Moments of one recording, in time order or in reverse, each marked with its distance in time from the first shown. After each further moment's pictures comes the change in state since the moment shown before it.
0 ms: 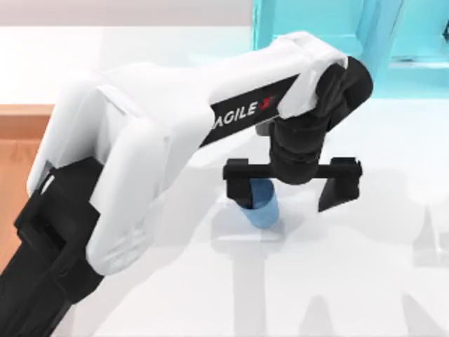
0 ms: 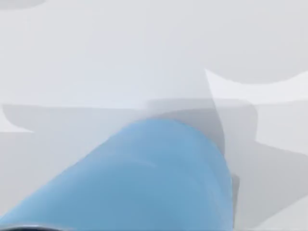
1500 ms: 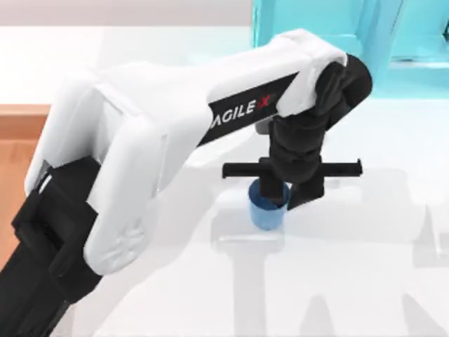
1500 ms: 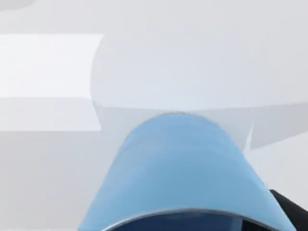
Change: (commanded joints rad) left arm 0.003 -0.004 -0.003 -0.002 0.000 0.002; right arm 0.000 0.000 0.000 0.000 0.000 0.000
